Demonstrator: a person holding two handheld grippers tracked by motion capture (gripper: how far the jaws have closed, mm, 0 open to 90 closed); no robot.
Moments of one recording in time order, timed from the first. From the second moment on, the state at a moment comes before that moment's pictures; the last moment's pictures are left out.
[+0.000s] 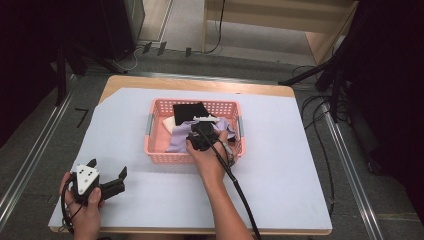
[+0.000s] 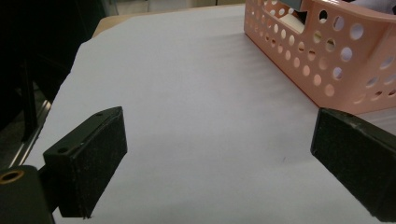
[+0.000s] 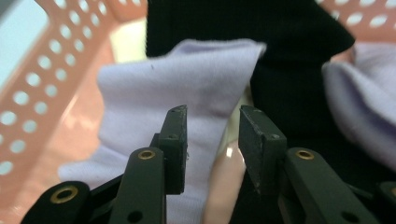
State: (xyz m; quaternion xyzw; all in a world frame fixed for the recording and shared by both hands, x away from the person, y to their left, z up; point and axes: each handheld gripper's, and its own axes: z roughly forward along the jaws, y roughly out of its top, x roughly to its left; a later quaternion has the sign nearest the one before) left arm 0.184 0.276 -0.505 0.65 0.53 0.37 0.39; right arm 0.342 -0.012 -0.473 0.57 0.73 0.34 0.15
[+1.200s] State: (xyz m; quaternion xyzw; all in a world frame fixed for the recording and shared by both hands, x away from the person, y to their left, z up) left arm 0.185 0.276 -0.505 0.65 0.53 0.37 0.39; right arm 0.335 -0.022 -0.465 0.53 0.68 0.47 0.18
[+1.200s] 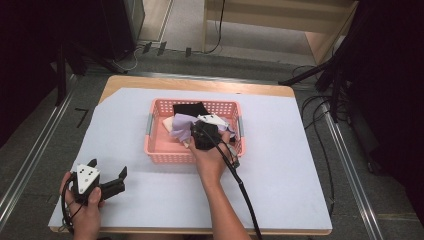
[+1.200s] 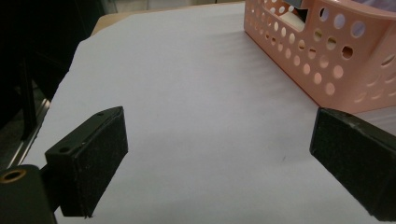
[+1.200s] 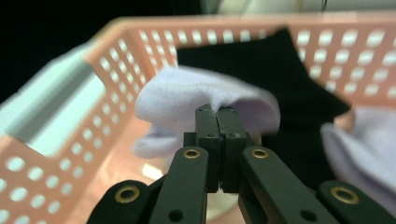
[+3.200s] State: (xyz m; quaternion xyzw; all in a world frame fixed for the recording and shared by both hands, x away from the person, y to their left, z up) left arm 0.185 0.275 -0.505 0.65 0.54 0.37 0.39; right arm 0.309 -0.175 -0.409 0.49 0.53 0.56 0.41
